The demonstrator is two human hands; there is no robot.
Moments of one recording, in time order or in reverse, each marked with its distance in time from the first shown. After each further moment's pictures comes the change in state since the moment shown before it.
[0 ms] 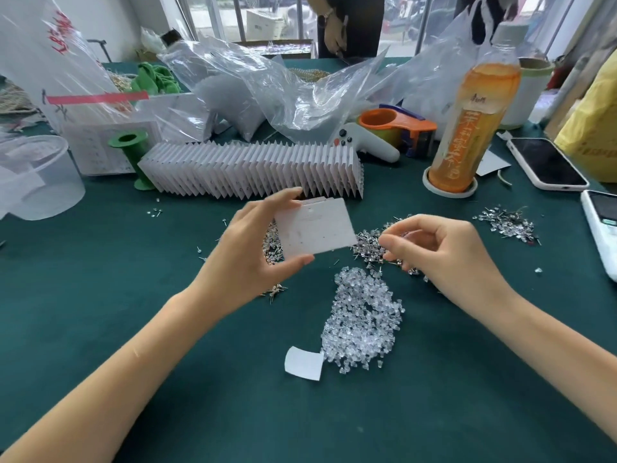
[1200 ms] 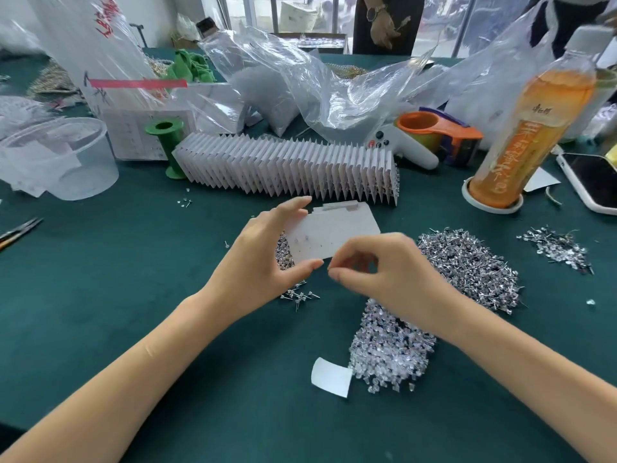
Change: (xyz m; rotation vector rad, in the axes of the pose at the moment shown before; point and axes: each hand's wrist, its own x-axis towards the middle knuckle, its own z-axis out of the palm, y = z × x) left_hand -0.012 -0.019 -0.006 0.002 -0.004 -0.161; right_hand 0.022 -0.023 0.069 -0.206 -0.341 -0.239
